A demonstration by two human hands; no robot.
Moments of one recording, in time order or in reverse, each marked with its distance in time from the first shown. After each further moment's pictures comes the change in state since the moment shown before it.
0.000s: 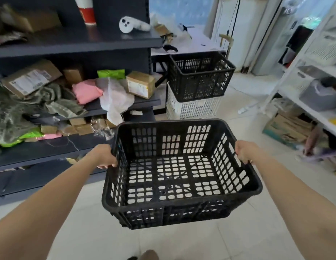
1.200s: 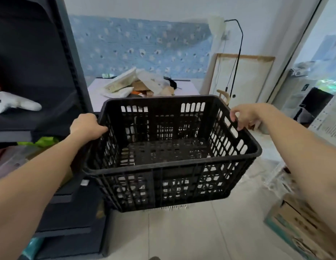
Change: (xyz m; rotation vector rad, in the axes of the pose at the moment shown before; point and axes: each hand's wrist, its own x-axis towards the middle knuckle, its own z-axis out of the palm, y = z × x) left_hand 0.269 0.515 -0.222 -0.122 0.735 -0.053; right_hand 0.488 0.281 -0.461 0.176 0.095 -0.242
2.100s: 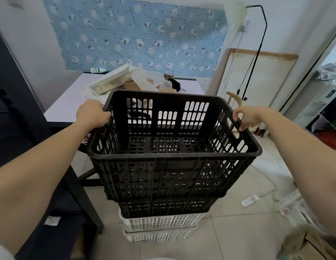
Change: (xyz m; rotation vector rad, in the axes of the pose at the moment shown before) left_hand 0.285 0.102 0.085 0.016 0.059 0.086; right_hand 0.317 -0.017 -0.075 -0.056 0.045 -0.001
